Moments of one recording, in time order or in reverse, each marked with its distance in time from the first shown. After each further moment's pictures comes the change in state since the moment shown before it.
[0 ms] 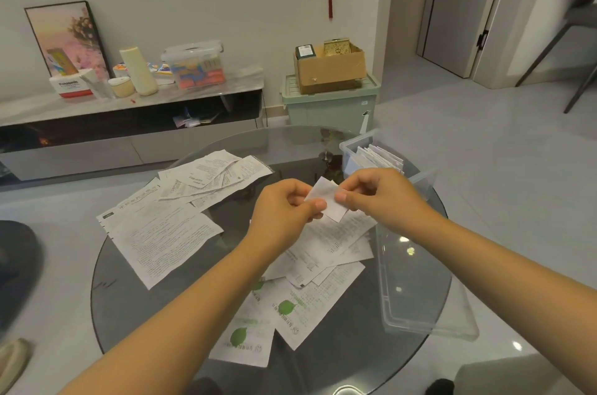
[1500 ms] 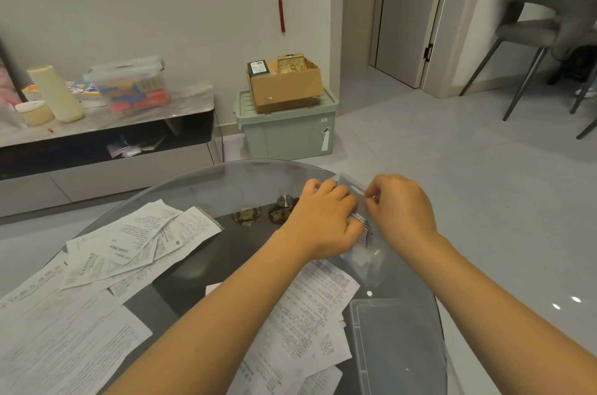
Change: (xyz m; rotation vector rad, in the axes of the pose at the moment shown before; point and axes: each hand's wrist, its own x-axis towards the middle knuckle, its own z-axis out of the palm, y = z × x) left_hand 0.143 0.024 0.098 0.860 -0.300 0.797; right_hand 0.083 0.055 -0.060 -0.654 0.449 0.161
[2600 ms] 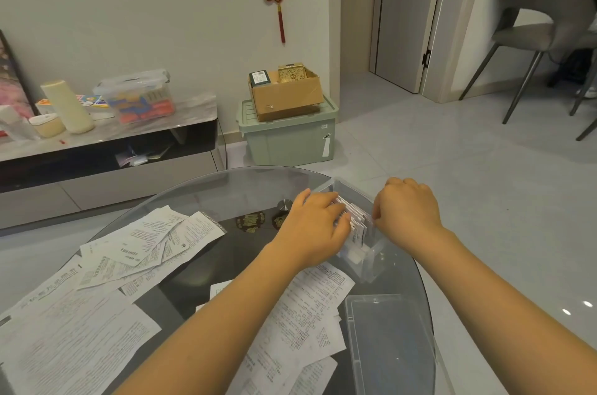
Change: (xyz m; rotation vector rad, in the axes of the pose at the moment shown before) left_hand -0.019 0.005 -0.005 -0.139 -0.042 -0.141; right_hand 0.000 0.008 -0.016 -0.430 -0.203 -0.071
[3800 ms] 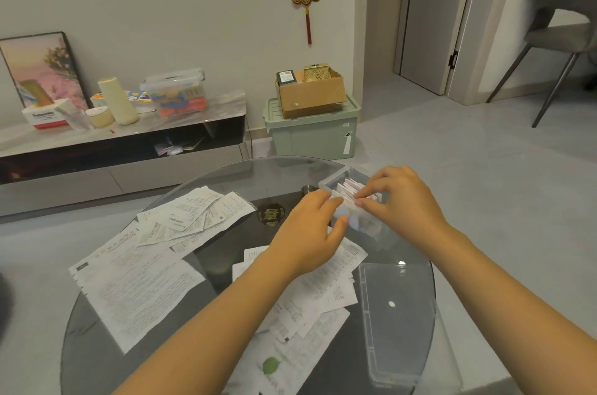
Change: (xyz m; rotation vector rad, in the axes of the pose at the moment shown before) left_hand -0.075 0.021 -0.029 -0.110 0.046 -0.155; right_hand -0.043 -0.015 -0.019 0.589 0.169 -0.198
